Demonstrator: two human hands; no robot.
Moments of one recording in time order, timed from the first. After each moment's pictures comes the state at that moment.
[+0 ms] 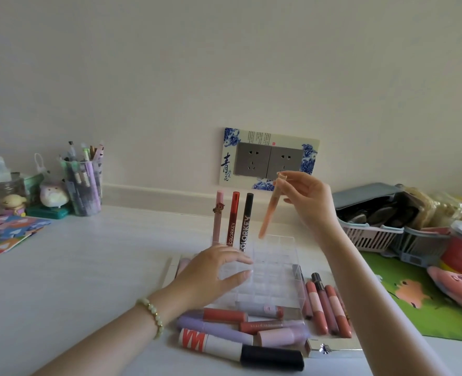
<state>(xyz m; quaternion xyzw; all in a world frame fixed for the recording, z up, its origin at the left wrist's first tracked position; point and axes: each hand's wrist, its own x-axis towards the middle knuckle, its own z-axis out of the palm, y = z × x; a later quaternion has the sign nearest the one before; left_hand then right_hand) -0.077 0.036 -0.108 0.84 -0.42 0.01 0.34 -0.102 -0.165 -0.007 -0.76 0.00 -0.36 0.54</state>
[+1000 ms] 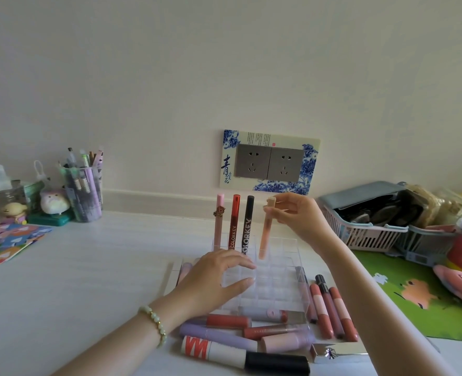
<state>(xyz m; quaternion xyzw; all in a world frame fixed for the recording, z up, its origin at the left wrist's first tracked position) -0.065 0.032 -0.126 0.85 -0.39 0.02 0.35 -0.090 -0.176 -0.034 -0.83 0.00 -0.24 0.49</state>
